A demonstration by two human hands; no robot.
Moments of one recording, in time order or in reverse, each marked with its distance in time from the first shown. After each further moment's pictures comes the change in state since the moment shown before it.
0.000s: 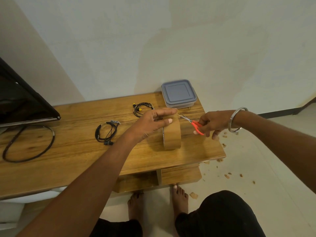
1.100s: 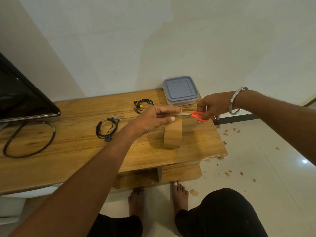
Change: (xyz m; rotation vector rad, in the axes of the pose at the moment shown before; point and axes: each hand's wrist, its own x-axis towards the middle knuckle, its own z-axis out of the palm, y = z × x) left_hand 0.006 -0.002 -0.005 0.049 -0.101 0.001; right_hand 0.007 -0.027 -0.033 -0.455 0.047 -0.121
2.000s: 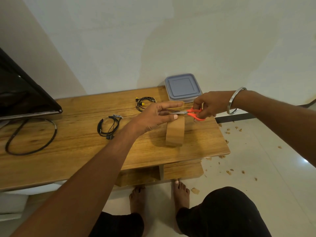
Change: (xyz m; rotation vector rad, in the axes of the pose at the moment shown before) left_hand -0.001 0.005 0.000 0.038 0.018 -0.022; right_hand 0.008 -0.010 0.005 0.018 0.065 -0.071
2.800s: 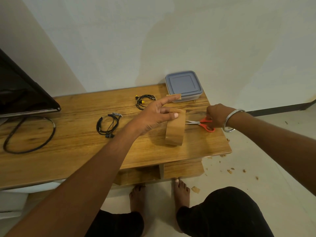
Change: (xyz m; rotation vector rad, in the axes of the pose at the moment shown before) left_hand -0.005 0.004 0.007 -0.263 0.022 -0.080; right_hand 0.015 0.028 0.056 -0.296 0.126 0.350
